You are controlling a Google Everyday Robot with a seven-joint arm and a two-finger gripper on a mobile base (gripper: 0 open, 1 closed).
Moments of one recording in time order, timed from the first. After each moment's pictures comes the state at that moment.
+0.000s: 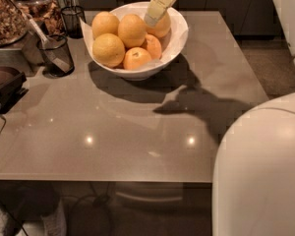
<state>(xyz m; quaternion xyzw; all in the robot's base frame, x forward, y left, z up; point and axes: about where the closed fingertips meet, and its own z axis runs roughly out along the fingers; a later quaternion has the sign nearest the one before) 0.665 -0.059 1.041 -0.53 0.81 0.04 0.26</state>
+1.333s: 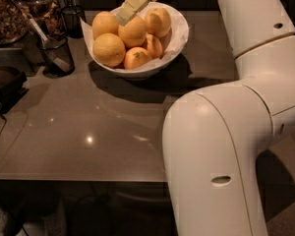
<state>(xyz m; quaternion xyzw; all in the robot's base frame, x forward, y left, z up) 0.714 0.004 1.008 -0.49 0.82 0.15 0.27</state>
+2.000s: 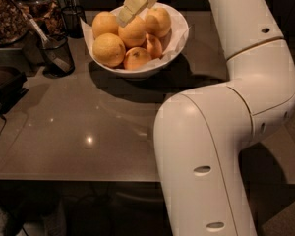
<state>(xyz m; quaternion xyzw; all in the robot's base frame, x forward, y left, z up) 0.727 0.009 0.998 -0.48 0.82 0.15 0.26</state>
